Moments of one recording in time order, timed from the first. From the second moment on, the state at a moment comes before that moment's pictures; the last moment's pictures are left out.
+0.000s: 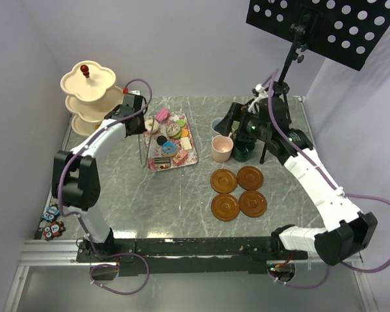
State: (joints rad) left arm -0.25 1.78 1.41 -0.47 -0.23 -0.31; right arm 0.38 1.22 1.28 -0.54 -0.21 0.56
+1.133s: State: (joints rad) left arm -0.63 1.67 1.57 -0.69 -0.57 -0.77; right arm 0.69 1.87 1.80 -0.61 0.02 0.58
